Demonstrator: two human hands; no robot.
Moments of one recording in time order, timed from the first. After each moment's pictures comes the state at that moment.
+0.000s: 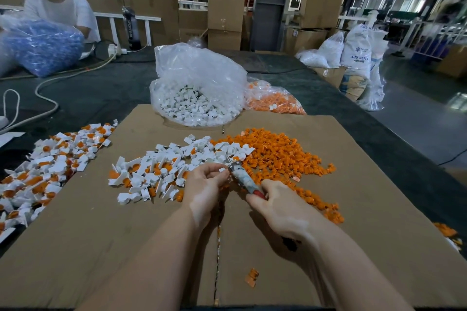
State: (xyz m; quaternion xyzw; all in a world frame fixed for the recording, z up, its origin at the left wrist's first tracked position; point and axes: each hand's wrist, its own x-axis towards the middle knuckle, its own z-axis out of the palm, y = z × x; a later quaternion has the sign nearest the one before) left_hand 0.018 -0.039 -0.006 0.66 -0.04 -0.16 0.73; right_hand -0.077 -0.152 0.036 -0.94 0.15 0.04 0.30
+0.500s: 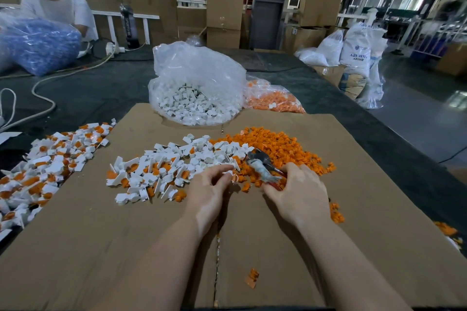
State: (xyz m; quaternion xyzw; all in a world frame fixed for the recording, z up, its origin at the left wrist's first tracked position) left_hand 0.012 -0.036 -0.014 0.77 -0.16 -0.06 0.61; right_hand -0.070 -0.178 0.012 -0.94 0.27 -0.16 0.09
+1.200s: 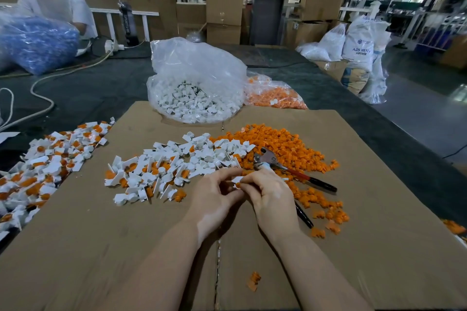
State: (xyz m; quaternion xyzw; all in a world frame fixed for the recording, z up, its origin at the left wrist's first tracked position) left_hand 0.003 -0.032 -0.008 0.78 -0.25 -0.08 0.56; right_hand -0.057 -0.145 -0.013 -0.90 0.05 -0.32 0.28
